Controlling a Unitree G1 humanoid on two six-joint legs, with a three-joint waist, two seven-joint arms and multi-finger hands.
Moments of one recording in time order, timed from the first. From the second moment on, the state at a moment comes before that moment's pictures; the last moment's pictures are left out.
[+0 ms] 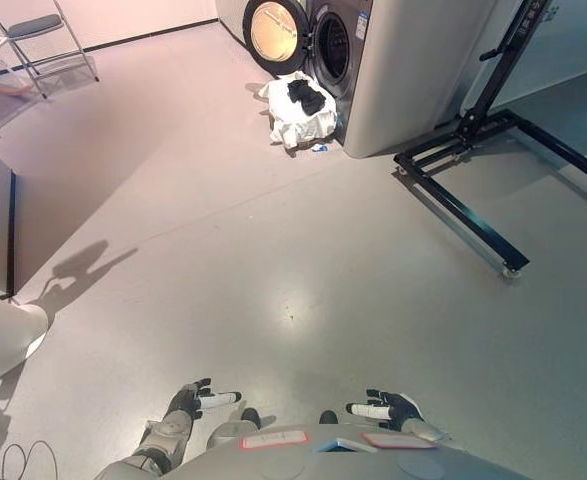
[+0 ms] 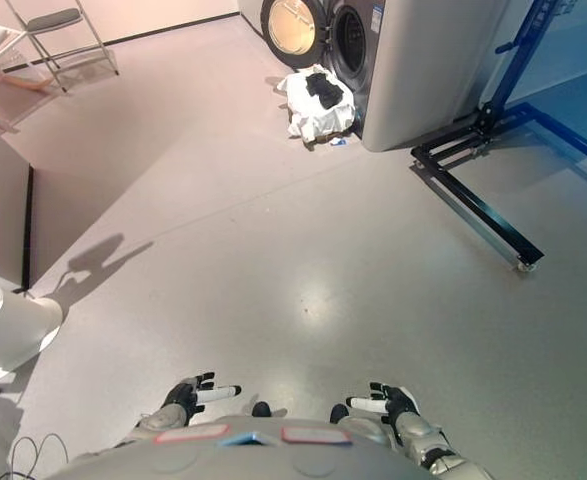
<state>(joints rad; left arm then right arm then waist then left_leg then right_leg) 0.00 0.22 -0.30 1.25 -0.16 -0.09 0.08 0.03 -0.23 0.36 1.24 0.25 -0.06 -0.01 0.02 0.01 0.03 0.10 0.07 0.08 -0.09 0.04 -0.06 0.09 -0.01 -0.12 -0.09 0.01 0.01</state>
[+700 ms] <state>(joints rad) -0.09 0.22 -0.33 1.25 -0.19 -0.09 0.07 -0.09 -0.26 0.27 1.28 0.29 -0.09 -0.01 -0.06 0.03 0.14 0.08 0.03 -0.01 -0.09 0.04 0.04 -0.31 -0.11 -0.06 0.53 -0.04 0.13</state>
